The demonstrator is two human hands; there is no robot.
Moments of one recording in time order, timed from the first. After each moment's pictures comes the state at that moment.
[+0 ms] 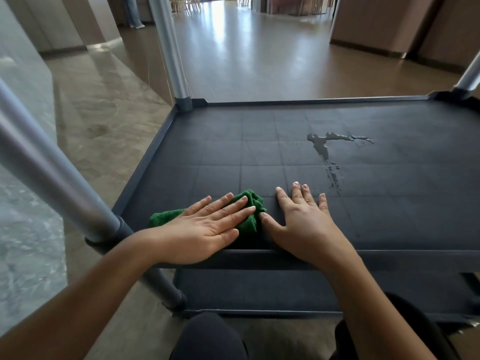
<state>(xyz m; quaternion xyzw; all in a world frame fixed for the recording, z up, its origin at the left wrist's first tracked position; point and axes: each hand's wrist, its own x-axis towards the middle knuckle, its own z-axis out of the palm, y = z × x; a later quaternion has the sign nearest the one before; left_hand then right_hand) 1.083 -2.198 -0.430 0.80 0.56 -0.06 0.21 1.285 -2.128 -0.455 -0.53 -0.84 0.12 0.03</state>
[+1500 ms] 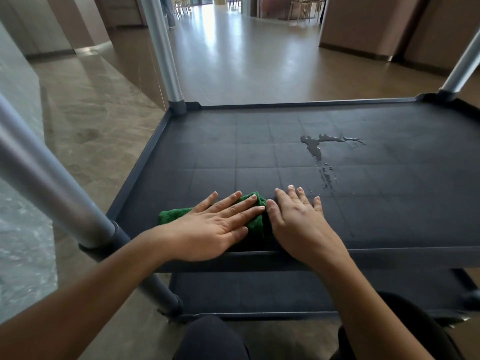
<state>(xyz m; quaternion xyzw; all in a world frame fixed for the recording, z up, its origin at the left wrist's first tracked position) 1.098 -2.180 -0.432 0.81 0.56 -0.07 0.17 1.280 -2.132 -0.452 -0.56 -0.80 0.19 0.10</state>
